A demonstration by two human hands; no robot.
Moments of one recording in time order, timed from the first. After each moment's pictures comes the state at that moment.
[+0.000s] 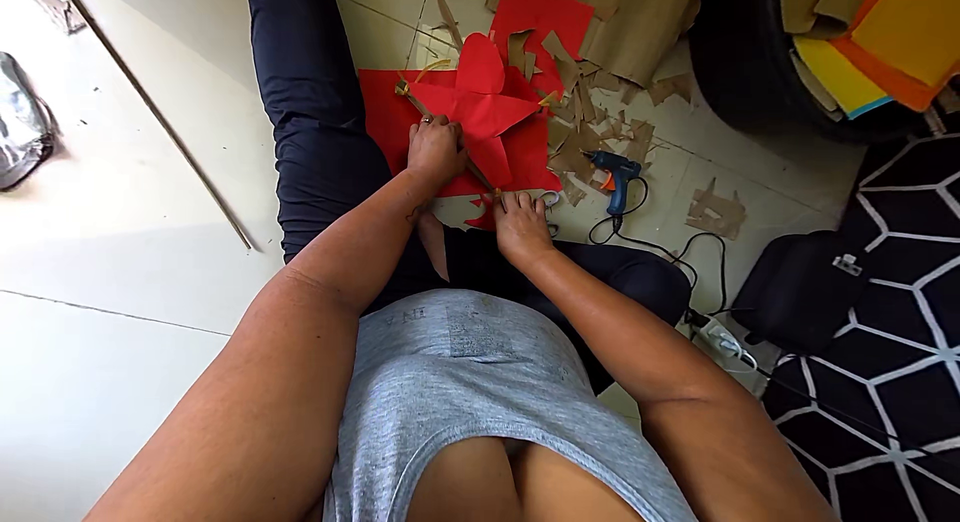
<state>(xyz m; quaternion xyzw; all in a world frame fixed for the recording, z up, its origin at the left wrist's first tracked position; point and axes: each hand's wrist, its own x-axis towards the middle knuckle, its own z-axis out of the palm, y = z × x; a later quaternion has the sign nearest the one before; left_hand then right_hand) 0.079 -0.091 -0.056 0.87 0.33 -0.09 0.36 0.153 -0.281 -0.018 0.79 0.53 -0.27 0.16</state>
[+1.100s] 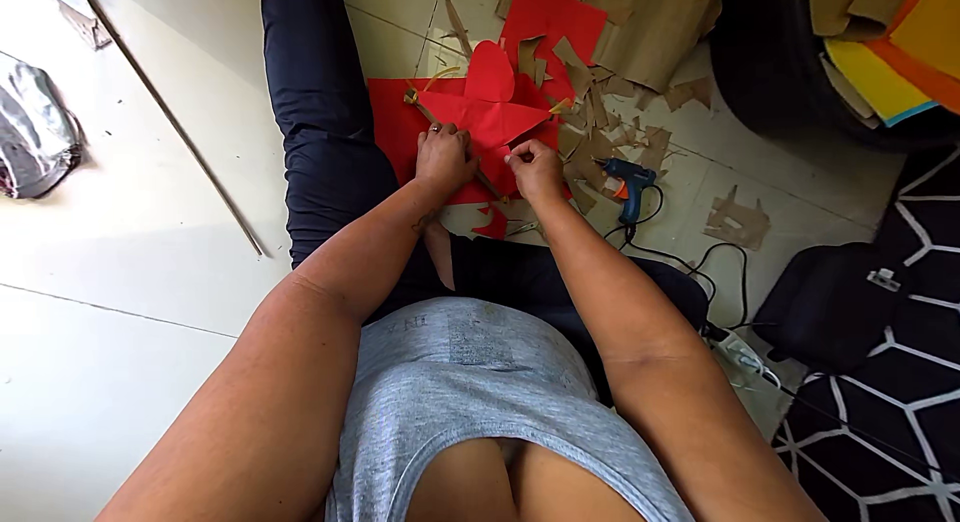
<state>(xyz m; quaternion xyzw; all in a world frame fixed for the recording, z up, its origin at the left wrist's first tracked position) 0.081 -0.092 -0.058 0.87 0.33 -0.07 0.35 0.213 -0.210 -0.041 0.88 0.24 -0.33 -0.23</state>
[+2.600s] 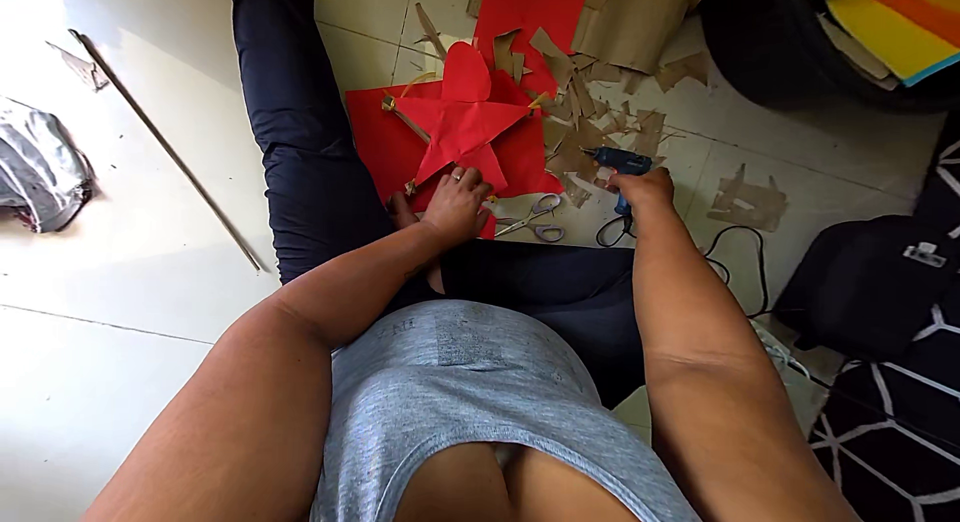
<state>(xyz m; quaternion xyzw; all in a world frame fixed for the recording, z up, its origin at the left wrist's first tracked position) 0.072 -0.158 -0.053 0.93 0.15 -0.06 0.34 0.356 -0.341 -0.057 0.96 -0.03 -0.27 -0.11</state>
